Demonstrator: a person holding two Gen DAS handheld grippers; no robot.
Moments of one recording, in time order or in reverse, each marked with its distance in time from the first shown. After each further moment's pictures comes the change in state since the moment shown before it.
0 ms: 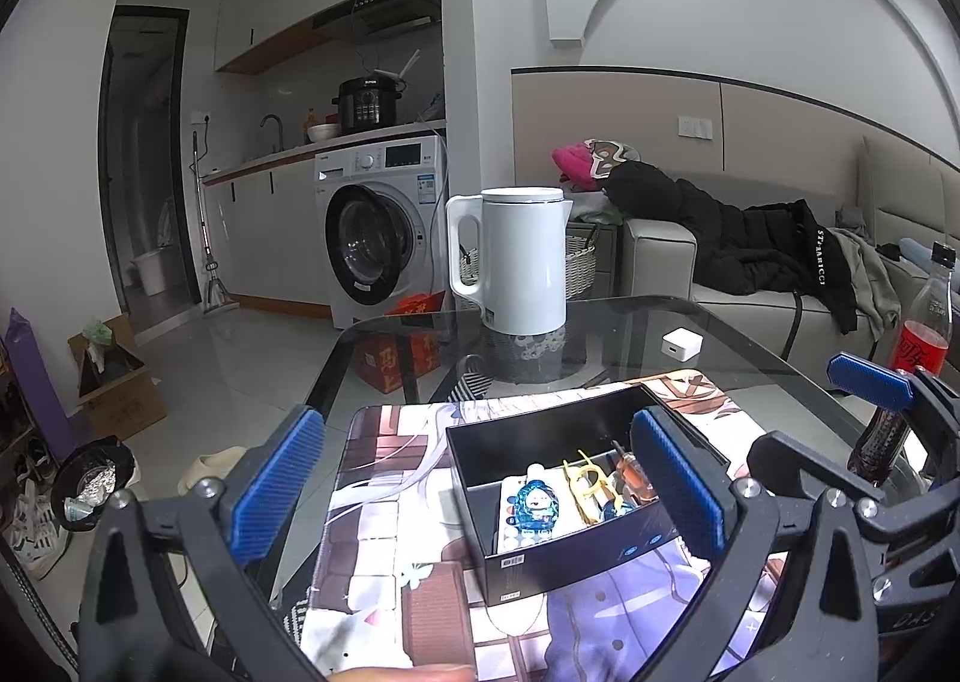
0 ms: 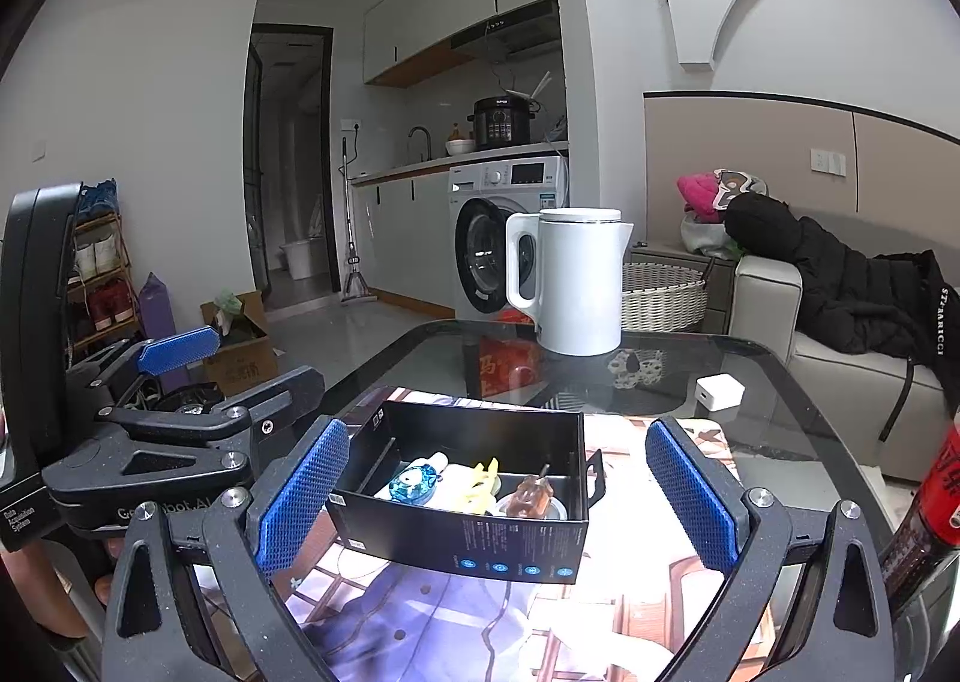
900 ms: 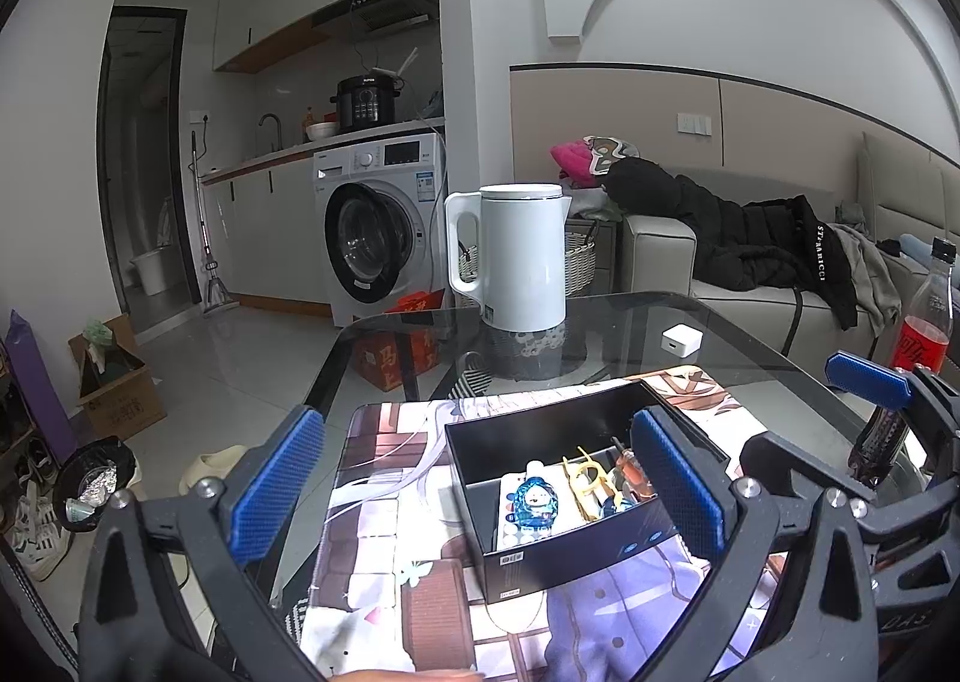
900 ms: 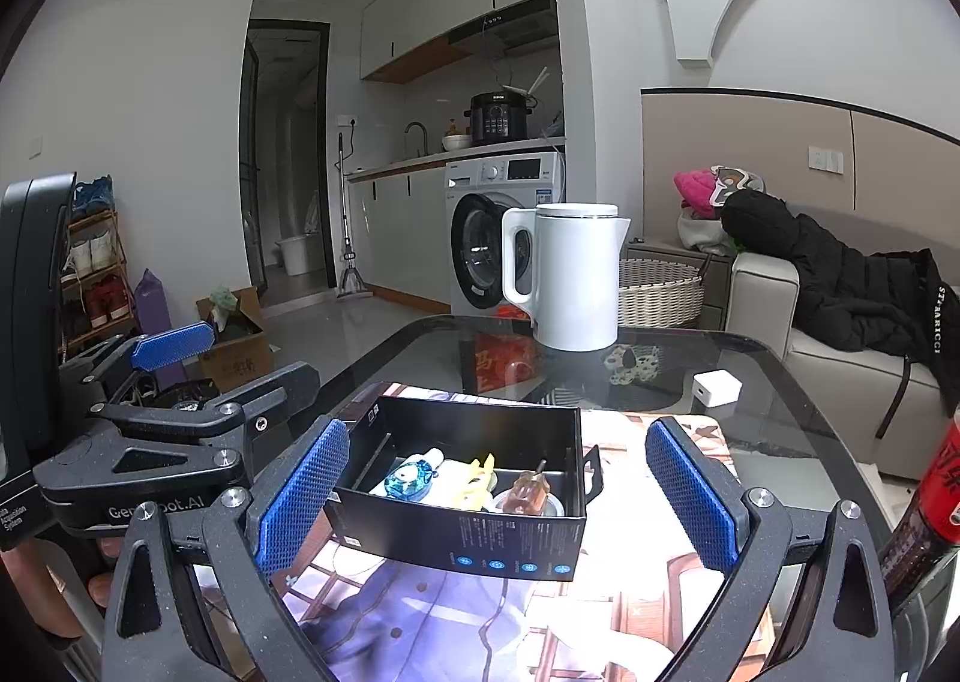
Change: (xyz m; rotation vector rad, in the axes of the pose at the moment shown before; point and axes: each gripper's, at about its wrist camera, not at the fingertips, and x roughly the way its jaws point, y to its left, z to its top) left arm 0.000 -0.002 0.001 0.005 0.007 -0.001; right arm 0.004 0.001 -0.001 -0.004 0.009 -0.013
